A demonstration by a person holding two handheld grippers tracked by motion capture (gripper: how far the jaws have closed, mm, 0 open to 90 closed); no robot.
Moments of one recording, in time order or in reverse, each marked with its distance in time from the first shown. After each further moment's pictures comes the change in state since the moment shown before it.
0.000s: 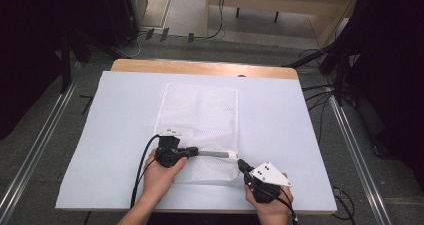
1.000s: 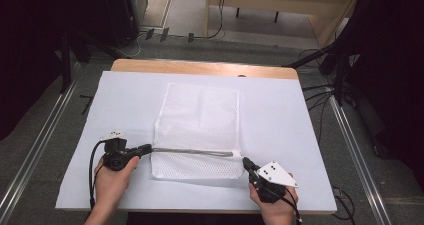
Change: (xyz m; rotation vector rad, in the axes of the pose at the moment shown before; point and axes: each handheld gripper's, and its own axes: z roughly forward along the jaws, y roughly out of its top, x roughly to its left) left arm 0.076 -0.032 -0.094 -0.129 0.150 -0.132; right arm -0.008 0.003 -0.009 -0.024 -0.031 0.014
